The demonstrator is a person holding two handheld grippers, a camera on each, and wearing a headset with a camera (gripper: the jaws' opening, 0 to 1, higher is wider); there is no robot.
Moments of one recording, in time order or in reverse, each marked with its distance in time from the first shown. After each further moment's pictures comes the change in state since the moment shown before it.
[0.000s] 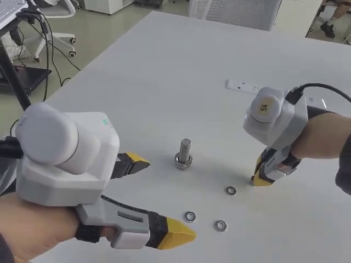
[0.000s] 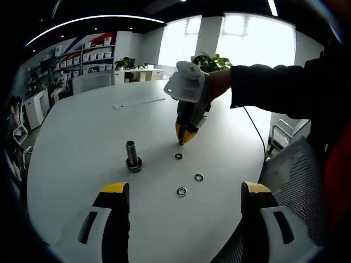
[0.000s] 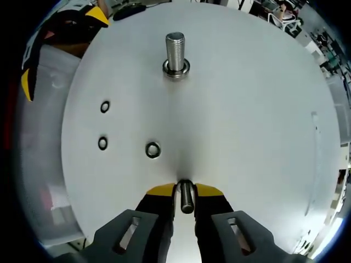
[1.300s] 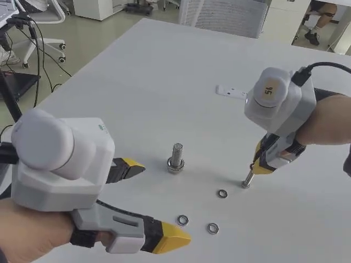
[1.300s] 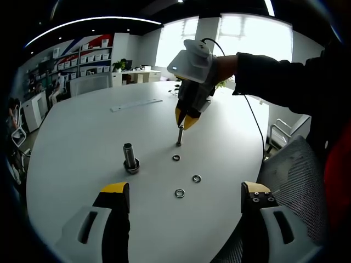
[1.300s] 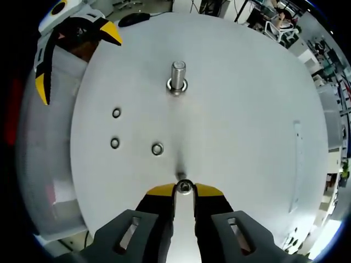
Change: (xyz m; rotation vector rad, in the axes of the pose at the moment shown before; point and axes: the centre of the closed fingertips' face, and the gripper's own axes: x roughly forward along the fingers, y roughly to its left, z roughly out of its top) left arm 0.002 -0.001 0.004 0.014 -0.009 -0.016; right arm -0.047 -0.007 0.007 -0.035 -0.016 -0.072
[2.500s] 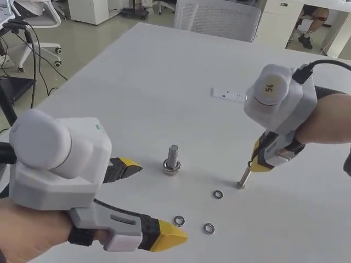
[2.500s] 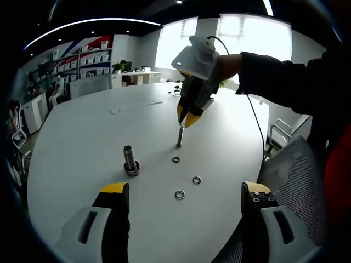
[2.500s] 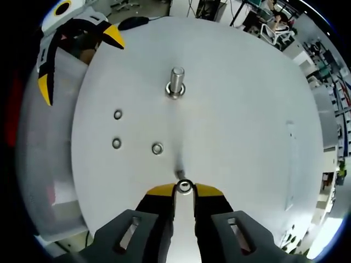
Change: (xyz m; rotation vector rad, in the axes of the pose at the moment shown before) left arm 0.000 0.000 0.003 0.010 -0.009 0.003; right arm -0.014 0.001 0.000 0.006 -0.019 -0.040
